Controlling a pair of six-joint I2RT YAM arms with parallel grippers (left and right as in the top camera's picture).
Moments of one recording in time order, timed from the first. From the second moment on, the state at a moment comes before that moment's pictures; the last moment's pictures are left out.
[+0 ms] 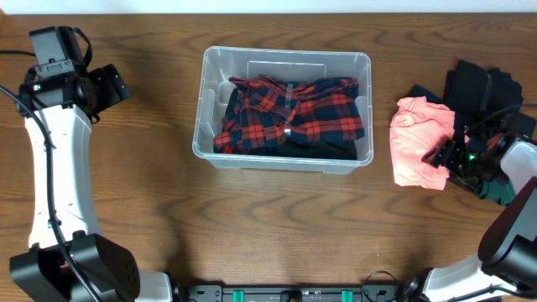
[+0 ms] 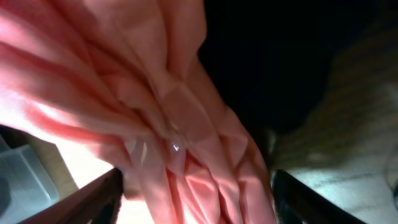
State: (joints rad) left arm 0.27 1.61 1.53 -0.91 -0.16 -0.23; right arm -0.51 1.77 1.01 -0.72 -0.39 0.04
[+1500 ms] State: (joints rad) left arm 0.27 1.61 1.53 -0.91 -0.16 -0.23; right arm -0.03 1.42 1.51 -0.66 -0.50 -0.03
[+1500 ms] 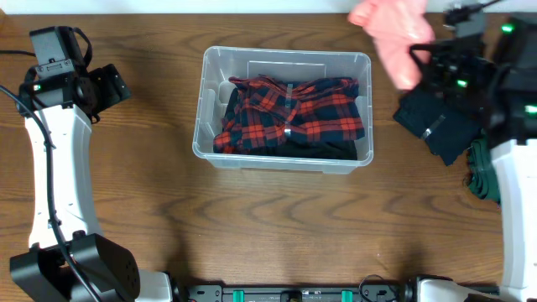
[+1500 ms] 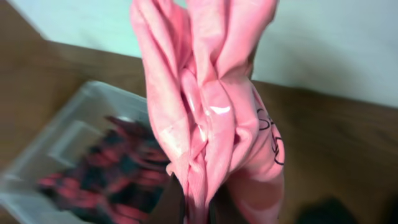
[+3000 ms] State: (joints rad) left arm 0.27 1.61 1.53 -0.91 -0.16 -0.23; right arm 0.72 1.98 1.51 0.05 -0.07 0.93
